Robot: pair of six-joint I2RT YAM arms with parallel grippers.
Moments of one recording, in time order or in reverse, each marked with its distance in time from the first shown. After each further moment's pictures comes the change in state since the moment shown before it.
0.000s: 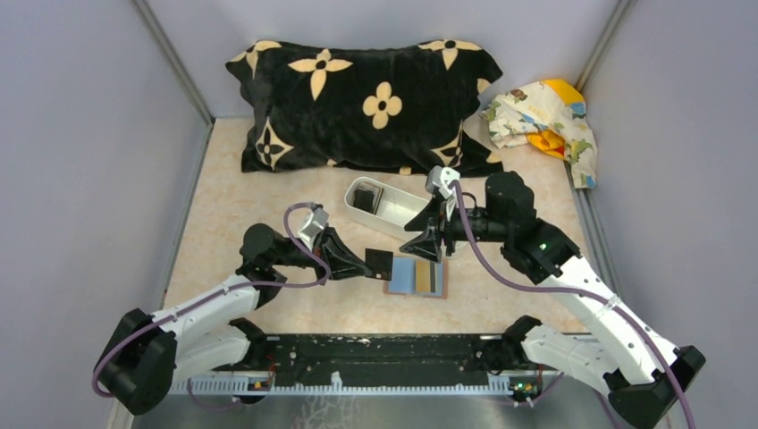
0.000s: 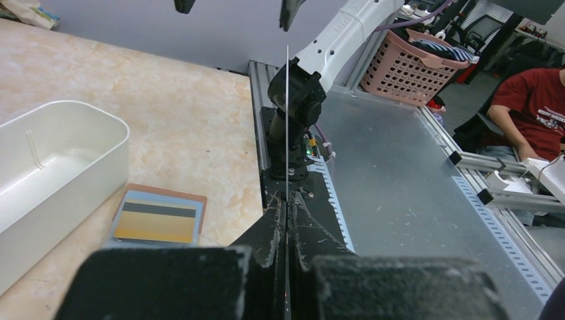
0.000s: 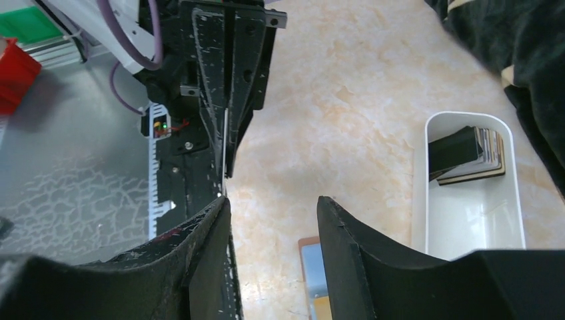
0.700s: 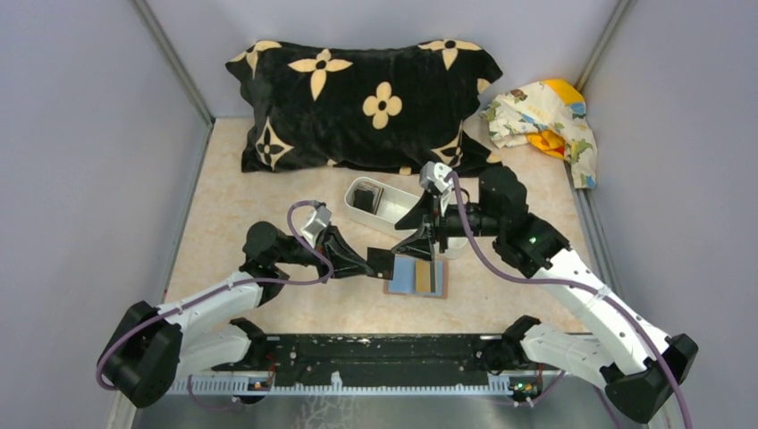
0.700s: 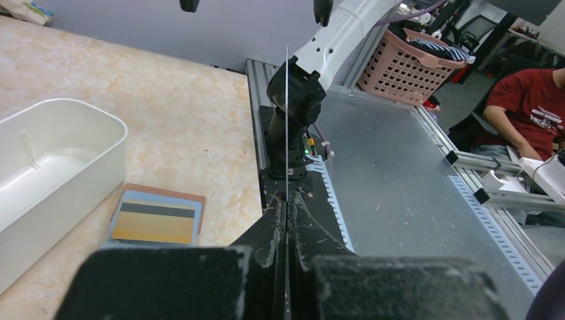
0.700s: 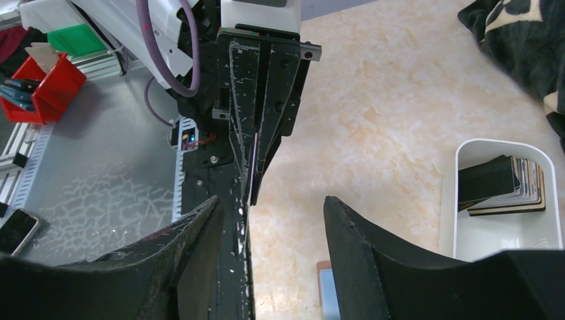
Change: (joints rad) left arm 0.000 0.051 0.010 0.037 0.010 -0.013; right arm 0.008 0.046 -0.003 0.105 -0.106 0.077
